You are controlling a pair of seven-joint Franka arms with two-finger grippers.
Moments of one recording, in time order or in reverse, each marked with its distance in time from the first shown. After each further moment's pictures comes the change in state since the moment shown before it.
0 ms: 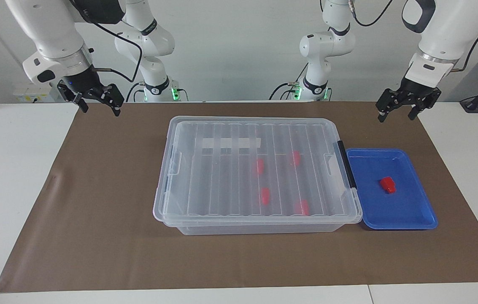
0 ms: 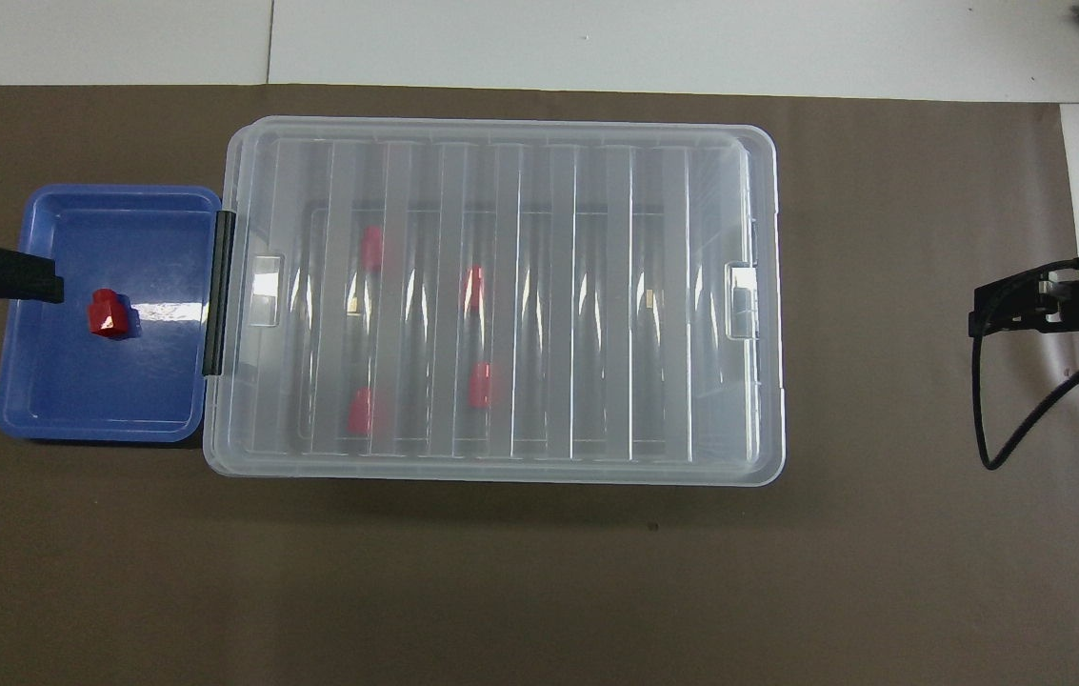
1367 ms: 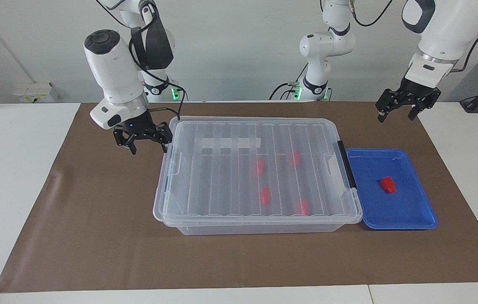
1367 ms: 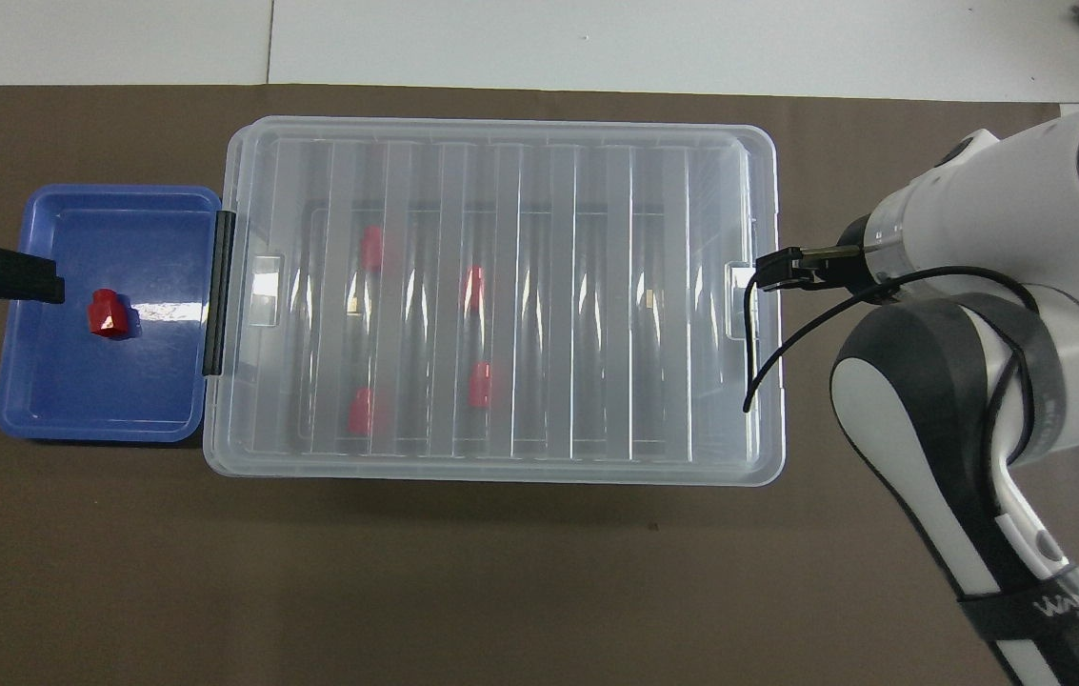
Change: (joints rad) left arm 0.000 0.000 0.000 -0.002 0.000 0.000 0.000; right arm 0.167 0.134 0.030 -0.163 0.038 0.438 0.033
